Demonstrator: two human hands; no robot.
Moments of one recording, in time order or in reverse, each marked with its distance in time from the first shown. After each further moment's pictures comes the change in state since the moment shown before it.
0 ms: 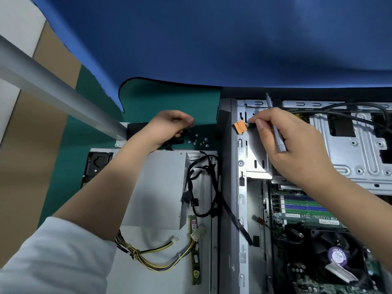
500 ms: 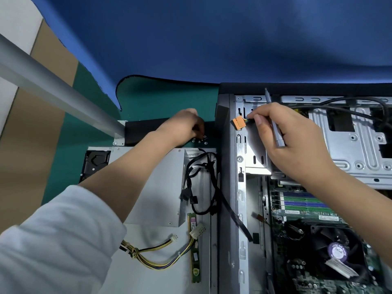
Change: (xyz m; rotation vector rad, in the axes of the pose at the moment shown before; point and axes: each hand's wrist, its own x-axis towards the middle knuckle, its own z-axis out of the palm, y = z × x) left_hand 0.010 0.015 0.028 0.873 -0.178 0.308; right_hand -0.001 -0.001 0.000 -0.027 -0.001 -0.005
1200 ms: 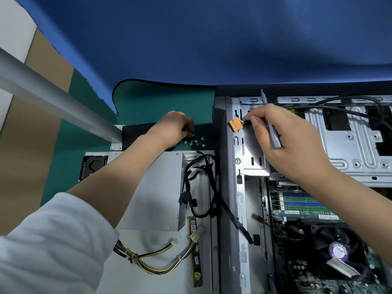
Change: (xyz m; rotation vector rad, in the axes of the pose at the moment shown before) left_hand -0.001 -0.016 -0.003 0.028 0.031 -0.054; right_hand 0.000 -0.002 -0.001 -0.043 0.006 -0.006
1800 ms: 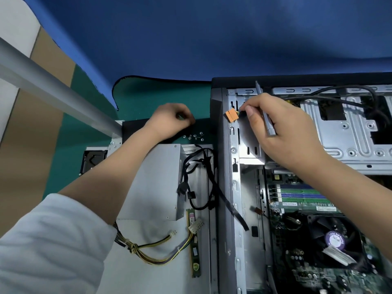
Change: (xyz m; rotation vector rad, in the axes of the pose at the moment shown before) left_hand -0.016 0.008 -0.005 -0.338 0.166 -0.110; right_hand -0.001 0.000 0.001 -0.019 0.017 -0.010
